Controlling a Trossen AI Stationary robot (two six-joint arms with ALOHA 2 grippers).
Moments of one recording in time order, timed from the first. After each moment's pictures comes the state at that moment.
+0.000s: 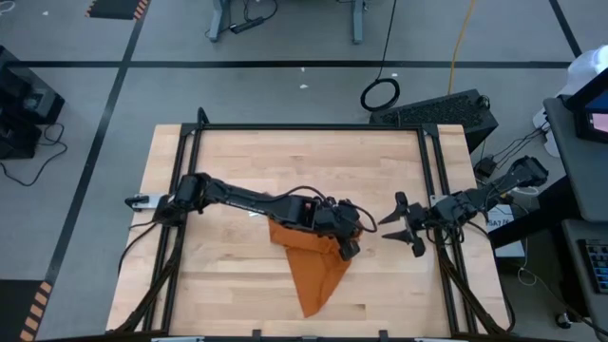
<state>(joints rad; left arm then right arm) -0.18 2.16 1.91 -0.48 -0.16 -0.55 0.43 0.26 0.01 0.10 0.24 0.21</state>
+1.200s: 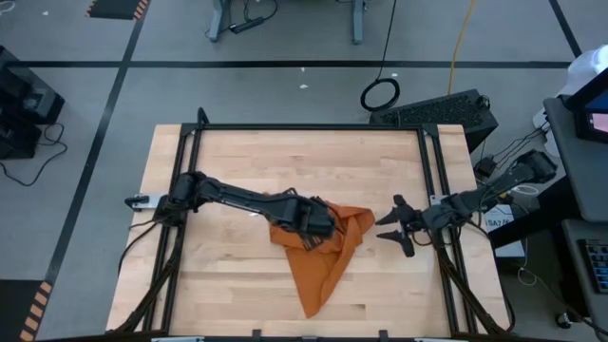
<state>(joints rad) -0.16 2.12 1.86 -1.16 -0.34 -0.64 0.43 0.50 0.01 0.06 0.30 0.42</state>
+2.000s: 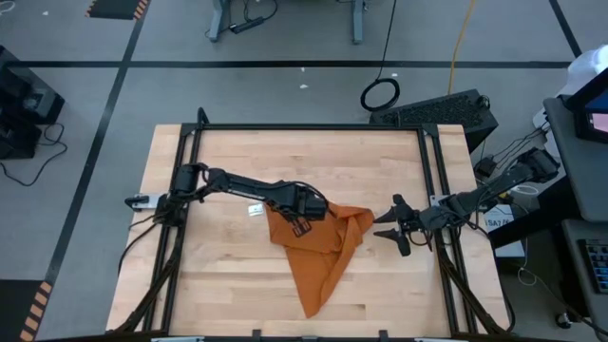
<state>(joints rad) -0.06 2.09 1.64 -1.07 -0.24 -0.60 0.43 0.59 0.01 0.15 0.34 0.45</state>
